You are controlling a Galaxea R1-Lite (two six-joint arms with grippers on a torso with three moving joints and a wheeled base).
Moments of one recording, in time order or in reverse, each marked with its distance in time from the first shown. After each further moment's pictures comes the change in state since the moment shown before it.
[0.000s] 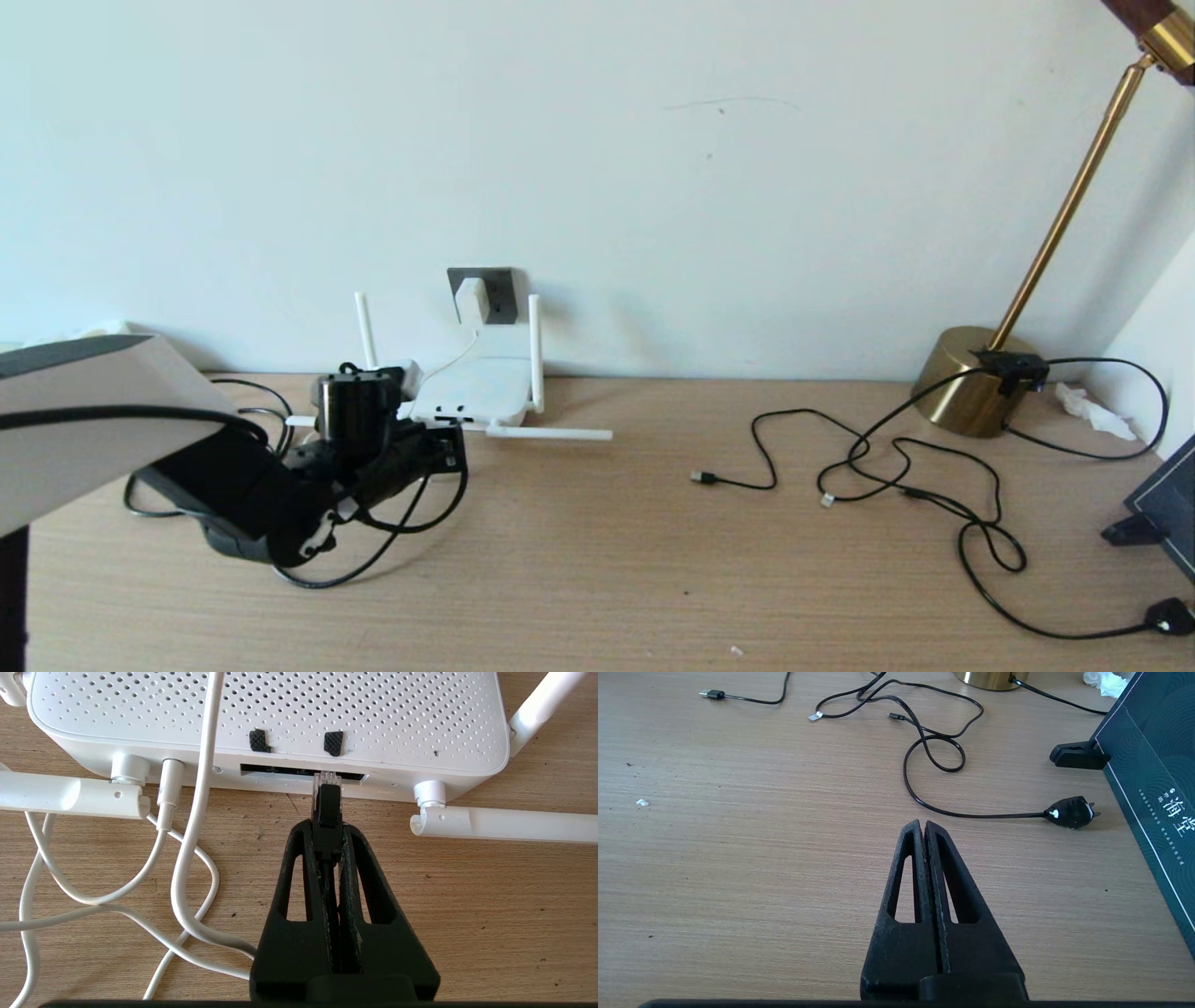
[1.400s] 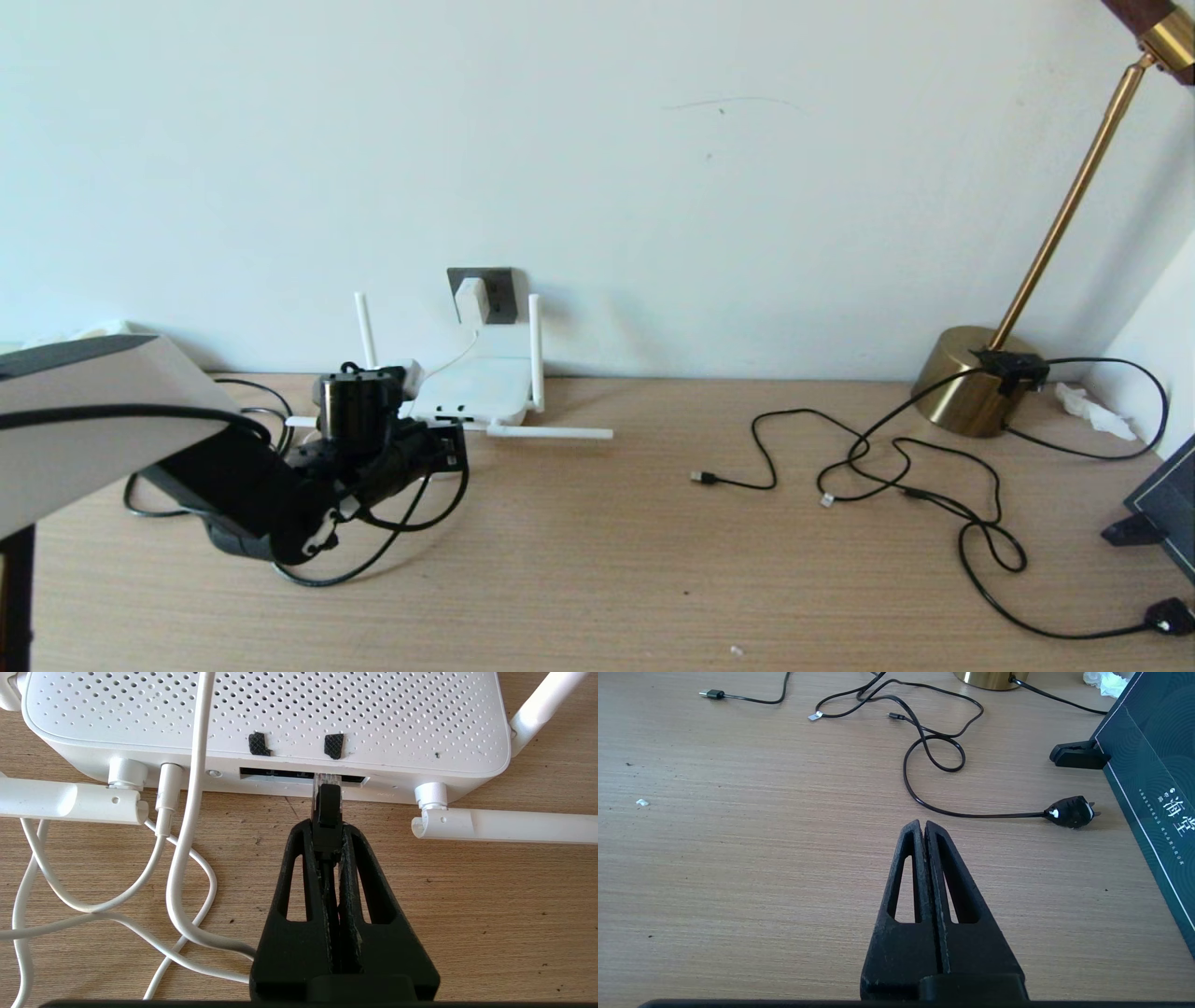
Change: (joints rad) left arm 0.001 0.009 -0.009 0.000 -0.006 0.000; right arm 0.000 0.000 0.000 0.000 0.000 0.000
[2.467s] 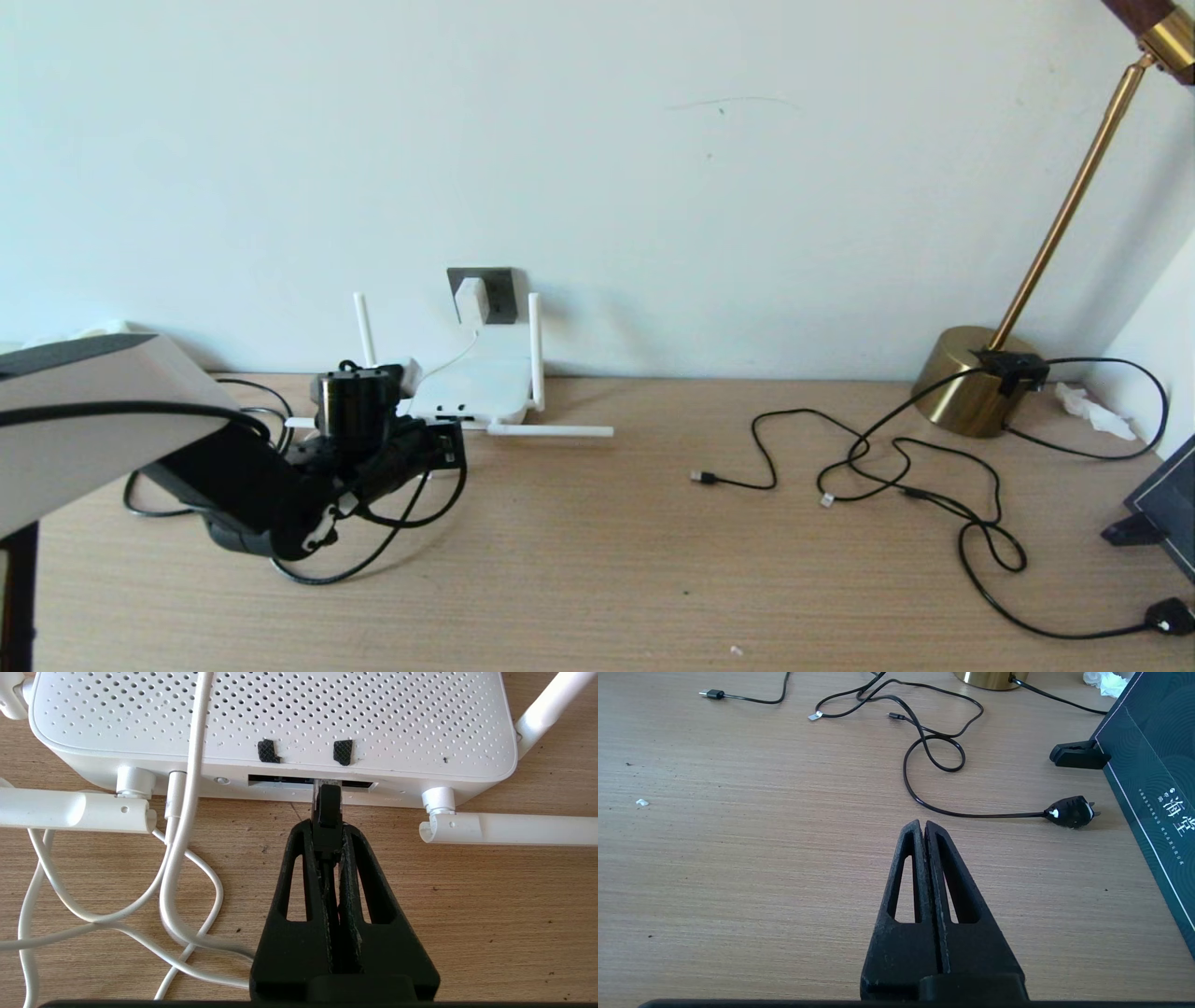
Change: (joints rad) left arm 0.013 0.007 -0.015 0.003 -0.009 0.000; right arm 0.000 0.000 0.000 0.000 0.000 -0.001
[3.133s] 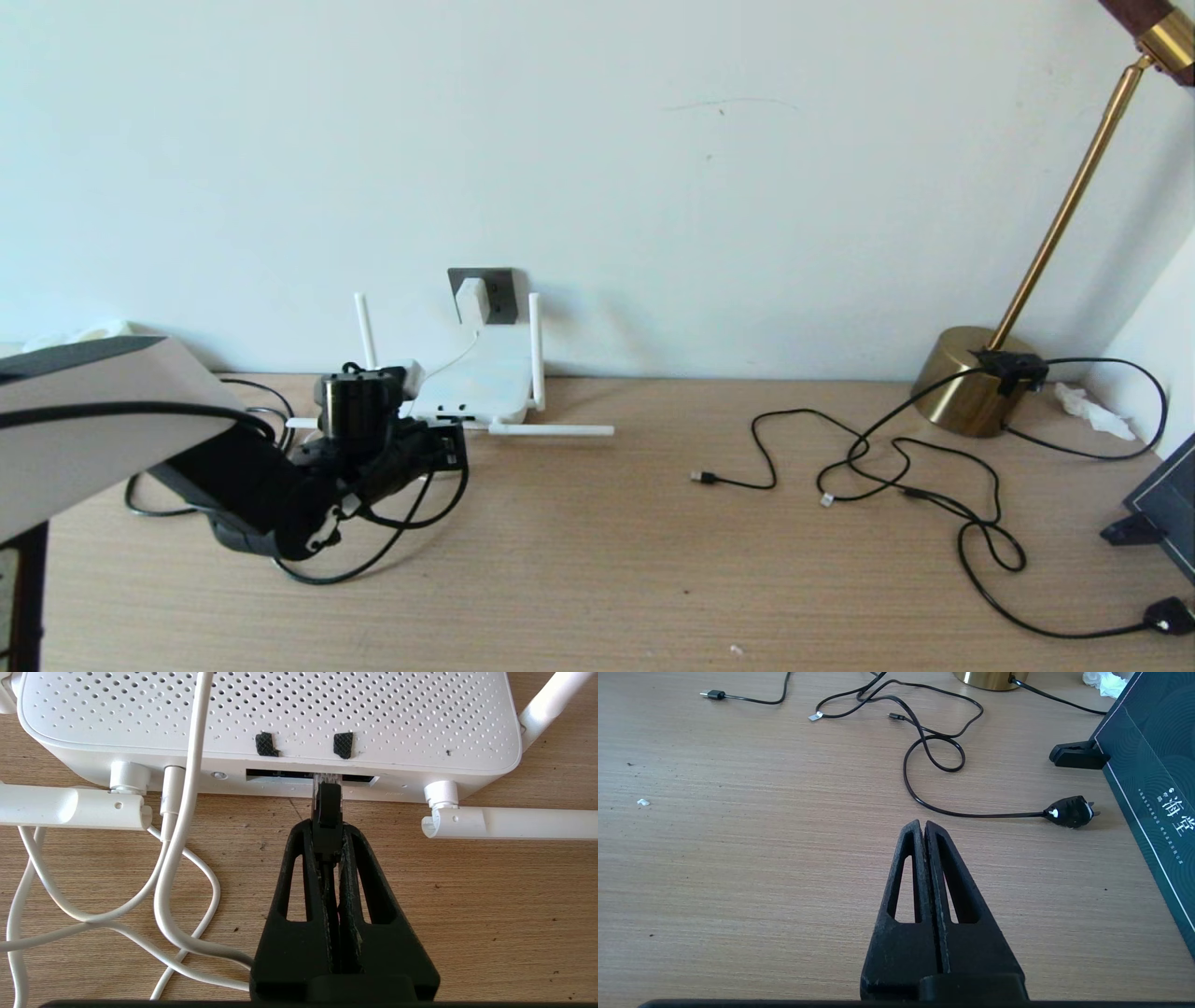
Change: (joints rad) left arm 0.000 0.017 -0.008 0.000 -0.004 0.000; right arm 0.000 0.000 0.000 0.000 0.000 0.000
